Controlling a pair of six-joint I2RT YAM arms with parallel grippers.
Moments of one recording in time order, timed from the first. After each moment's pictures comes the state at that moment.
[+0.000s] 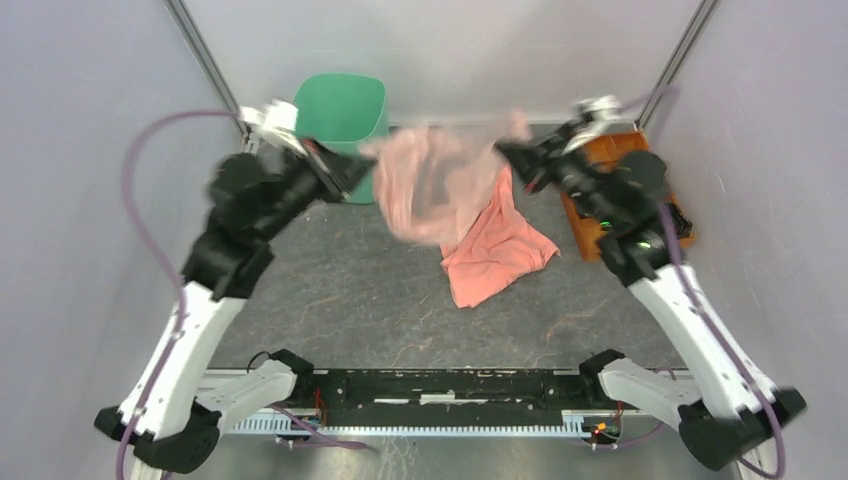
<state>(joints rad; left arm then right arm) -0.47 0.96 1.21 -0.51 0.17 -0.67 0.45 1.05 1.07 -0.08 -0.36 0.30</state>
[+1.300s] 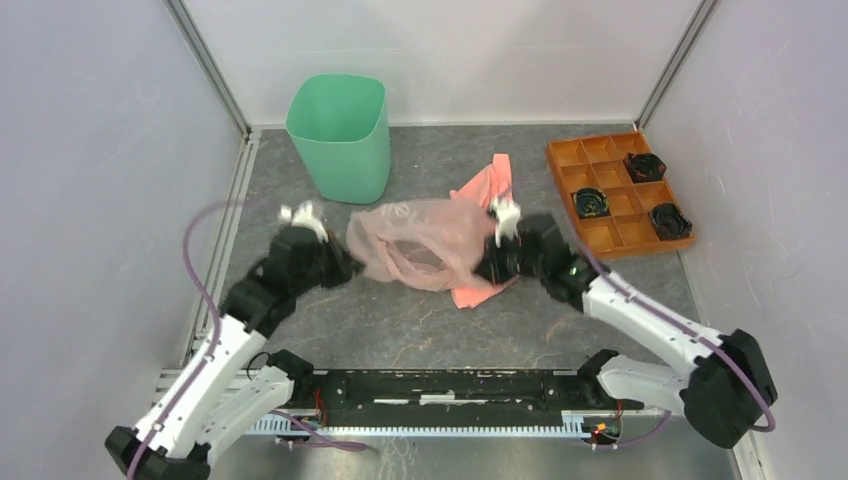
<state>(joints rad) -0.47 0.67 0.62 -0.64 0.01 -0.78 0.64 1.10 0.55 -0.13 -0.29 0.31</state>
